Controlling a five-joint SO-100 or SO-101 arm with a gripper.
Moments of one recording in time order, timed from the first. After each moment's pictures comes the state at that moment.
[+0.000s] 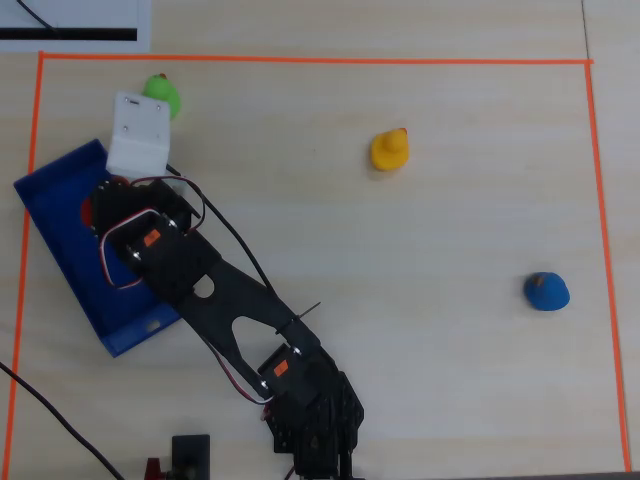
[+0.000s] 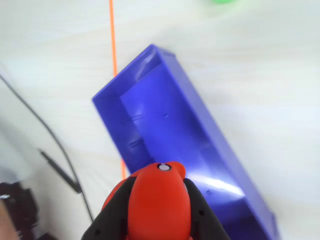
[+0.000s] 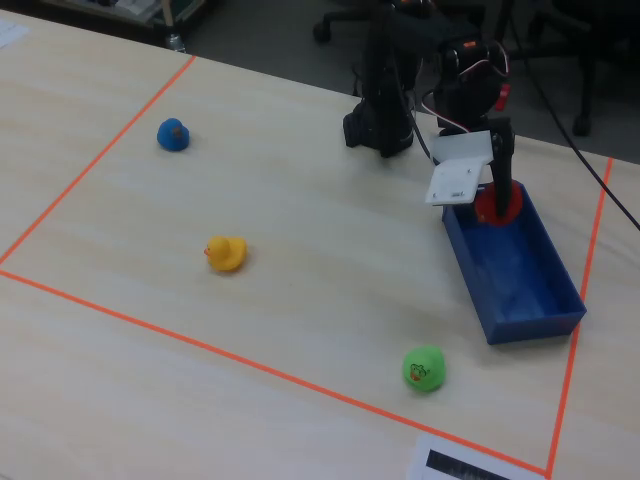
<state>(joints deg) -40.4 95.7 85.3 59.4 -34.7</state>
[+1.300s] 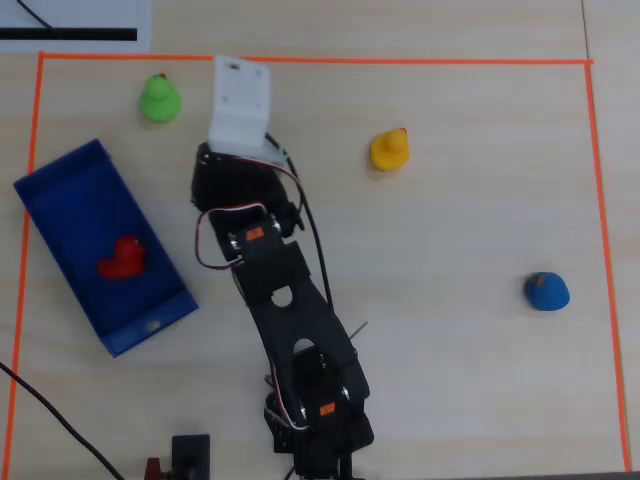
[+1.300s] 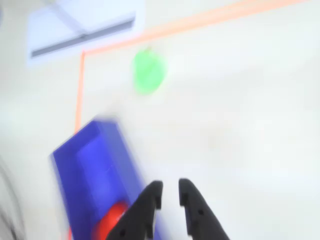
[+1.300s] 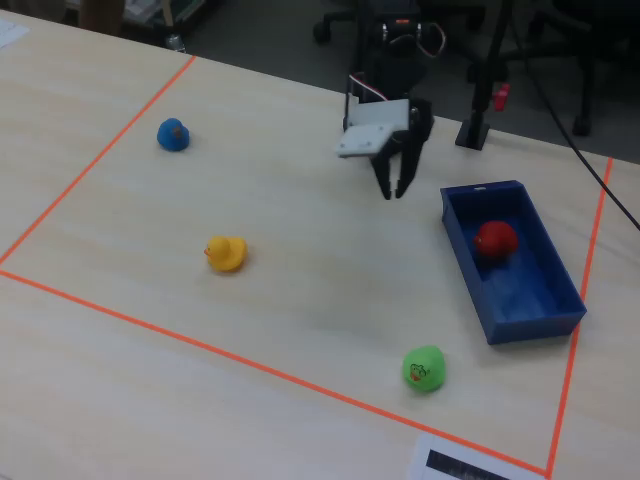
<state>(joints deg) -16.4 117.9 106.5 48.5 -60.4</state>
